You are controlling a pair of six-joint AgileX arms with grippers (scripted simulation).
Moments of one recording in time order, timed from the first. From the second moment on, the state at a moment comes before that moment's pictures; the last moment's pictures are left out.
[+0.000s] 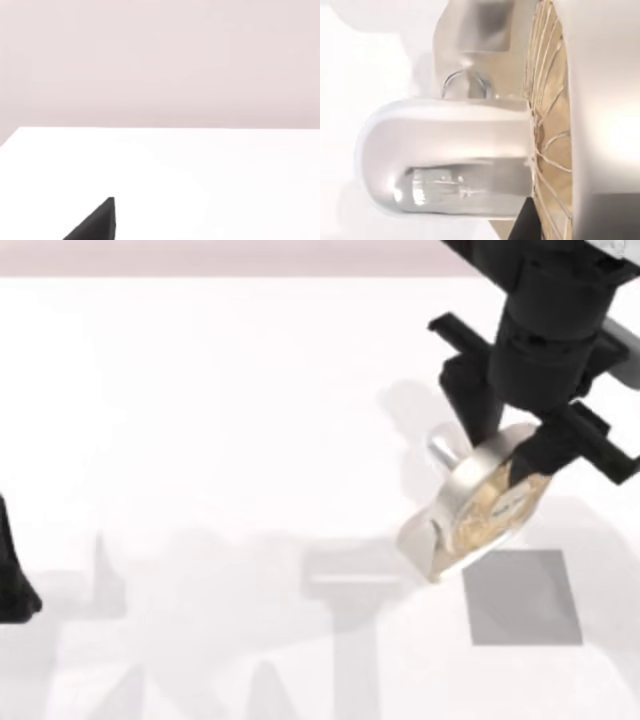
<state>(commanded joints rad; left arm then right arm) 0.00 0.00 0.00 0.00 0.00 0.00 0.56 1.90 1.82 -1.48 0.00 1.53</state>
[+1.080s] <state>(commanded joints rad) 0.00 0.00 0.00 0.00 0.00 0.00 0.53 1.65 1.40 -1.32 0.00 2.09</state>
